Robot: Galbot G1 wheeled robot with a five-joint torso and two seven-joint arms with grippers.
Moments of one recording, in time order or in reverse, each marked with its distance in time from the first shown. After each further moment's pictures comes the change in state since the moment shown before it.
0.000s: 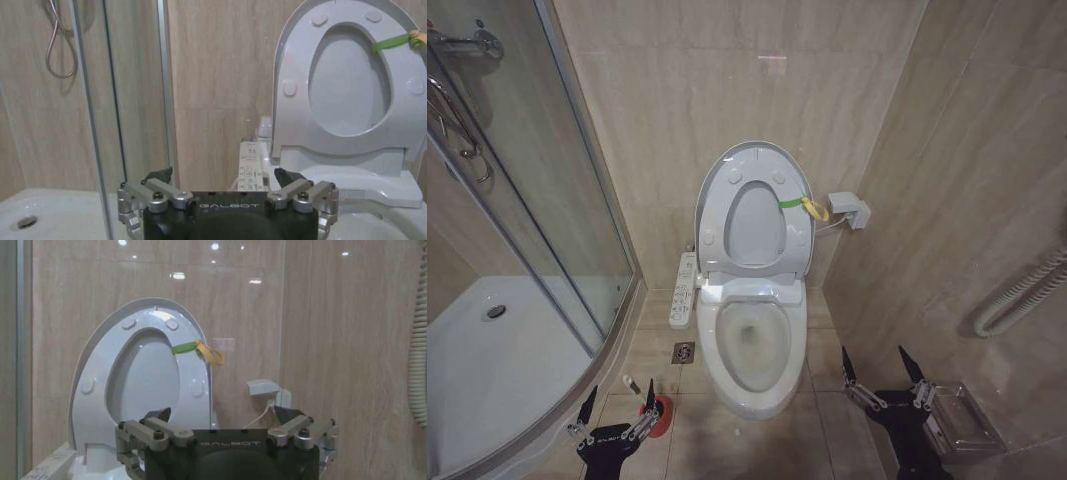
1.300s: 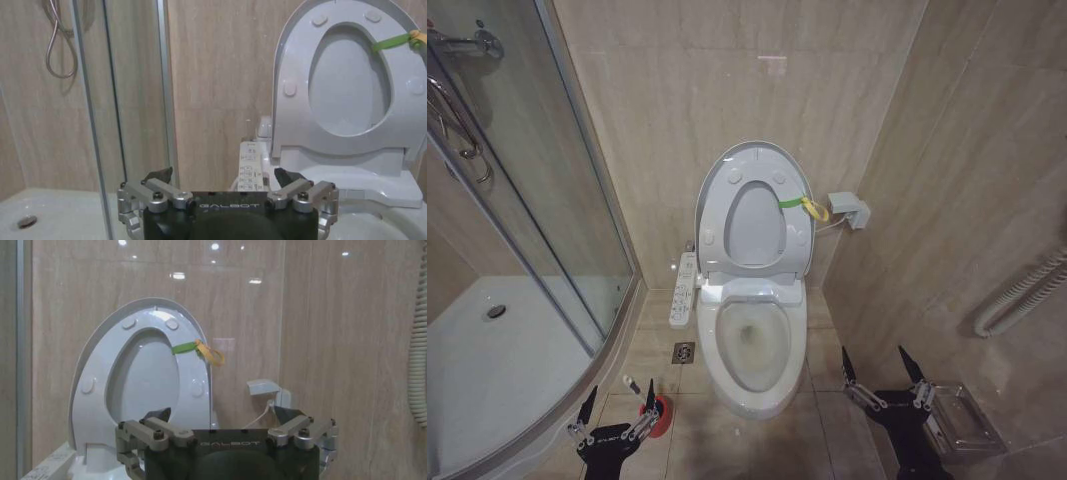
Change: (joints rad) left arm 0.000 0.000 0.000 0.000 0.000 0.000 0.000; right arm 0.000 0.000 0.000 0.000 0.000 0.000 0.000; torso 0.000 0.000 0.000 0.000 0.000
